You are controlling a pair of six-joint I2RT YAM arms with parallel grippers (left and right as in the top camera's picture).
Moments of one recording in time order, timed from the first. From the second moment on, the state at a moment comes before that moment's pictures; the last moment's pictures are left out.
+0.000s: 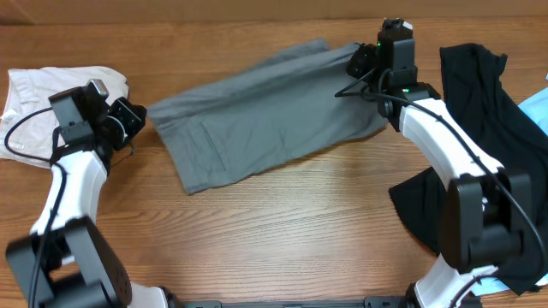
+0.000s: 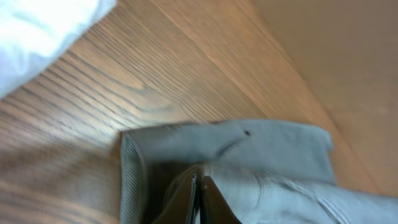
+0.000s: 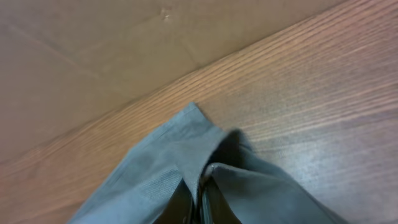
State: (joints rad) left arm 0.35 1.67 1.02 -0.15 0.46 -0.56; right arm 0.17 1.89 1.36 -0.04 0.03 0.57
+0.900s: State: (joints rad) left arm 0.28 1.85 1.02 0.09 0.44 -0.60; right arm 0.11 1.97 1.37 -0.45 0.03 0.53
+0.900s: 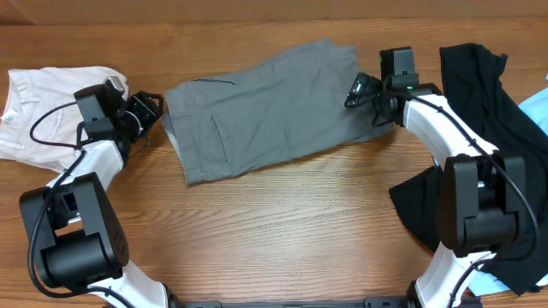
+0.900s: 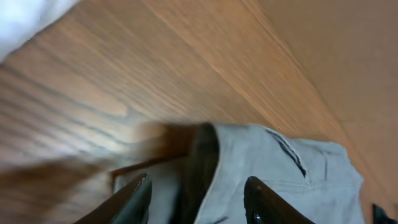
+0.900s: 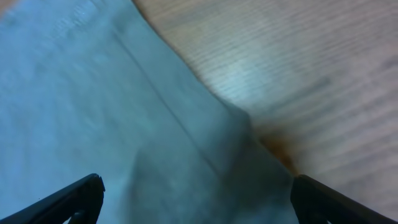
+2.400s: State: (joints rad) left arm 0.21 2.08 1.21 -0.10 0.54 -0.70; right arm 0.11 1.97 1.37 -0.57 -0.01 0.53
